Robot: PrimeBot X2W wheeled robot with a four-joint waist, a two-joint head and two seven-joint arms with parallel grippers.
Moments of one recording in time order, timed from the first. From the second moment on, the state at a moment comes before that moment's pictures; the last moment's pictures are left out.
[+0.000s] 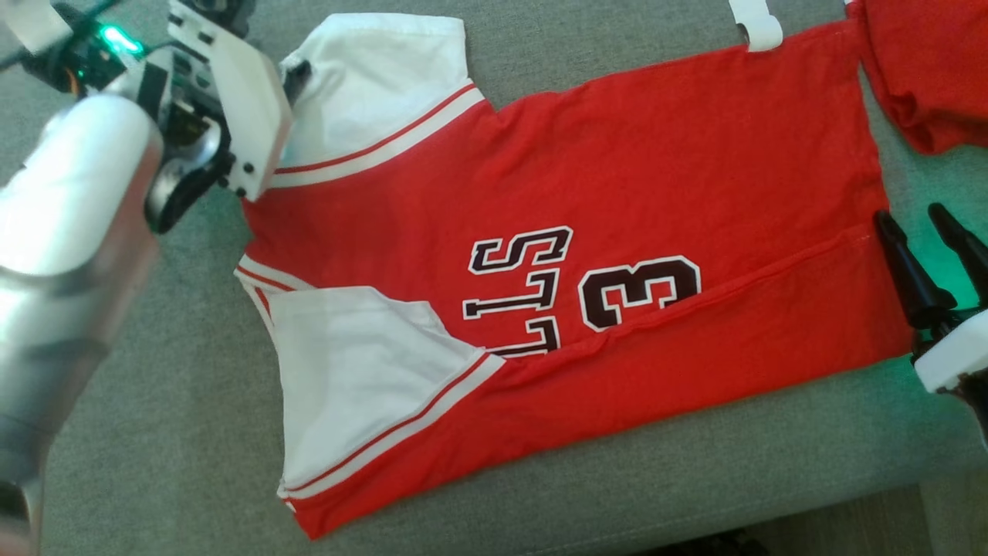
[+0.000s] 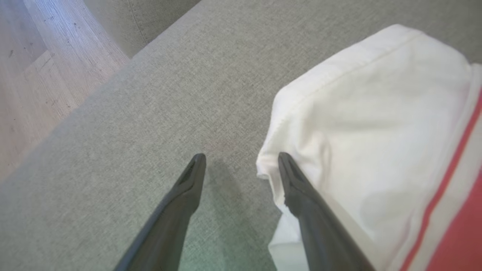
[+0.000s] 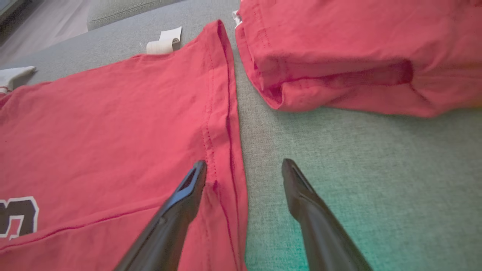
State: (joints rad) left arm -1.08 0.47 -0.82 0.50 -0.58 -0.13 0.65; right arm -0.19 -0.57 0.18 0.16 0.75 0.12 0.11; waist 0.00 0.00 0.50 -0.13
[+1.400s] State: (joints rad) left arm -1.15 0.52 -0.97 0.51 -0.33 -0.03 0.41; right arm -0.19 -0.55 0.18 0.16 0.75 0.12 0.10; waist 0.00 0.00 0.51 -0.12
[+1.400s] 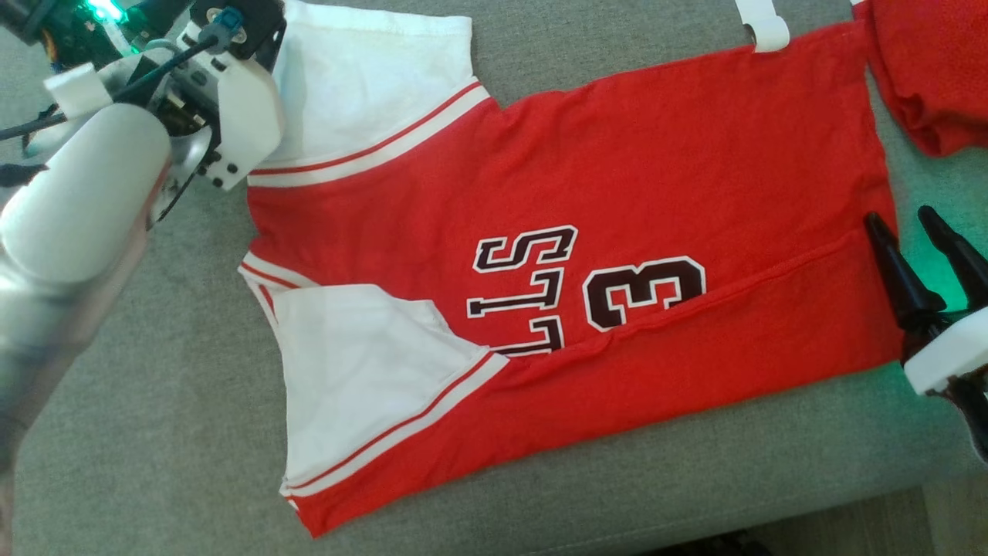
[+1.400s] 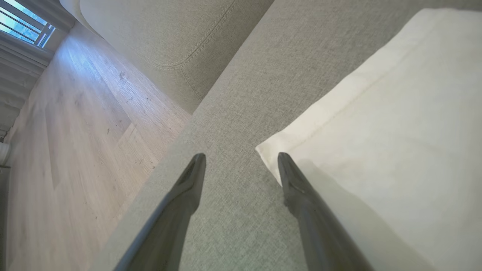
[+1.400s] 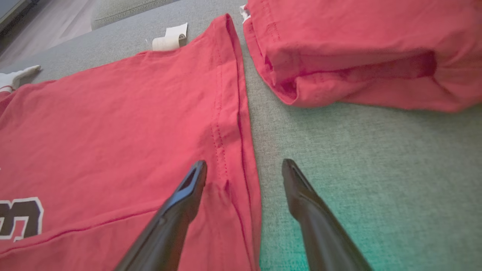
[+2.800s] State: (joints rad) left arm -1.18 0.41 -0.89 0.71 -0.58 -0.11 0.40; right arm -0.40 -0.59 0.23 0.17 0.76 0.12 0.17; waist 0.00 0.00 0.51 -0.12
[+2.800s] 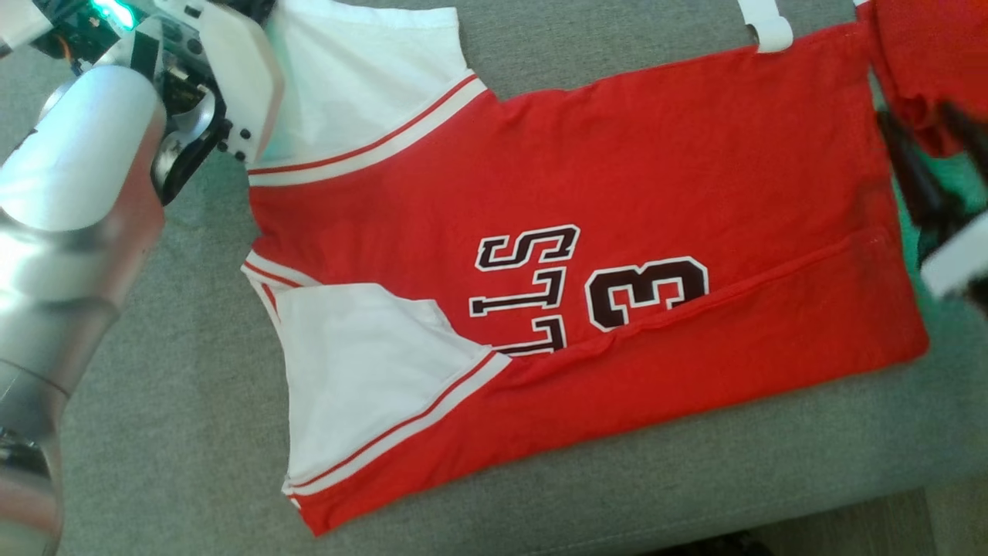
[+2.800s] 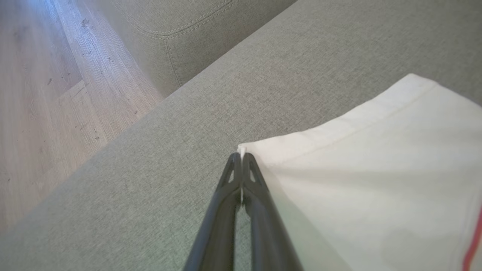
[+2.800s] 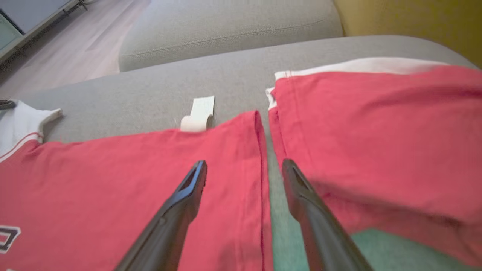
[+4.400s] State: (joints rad) left arm -1.28 0.42 -0.96 0.70 -0.49 -0.11 0.13; right arm -0.91 -0.61 0.56 0.63 0.93 0.12 0.04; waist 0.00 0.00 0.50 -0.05
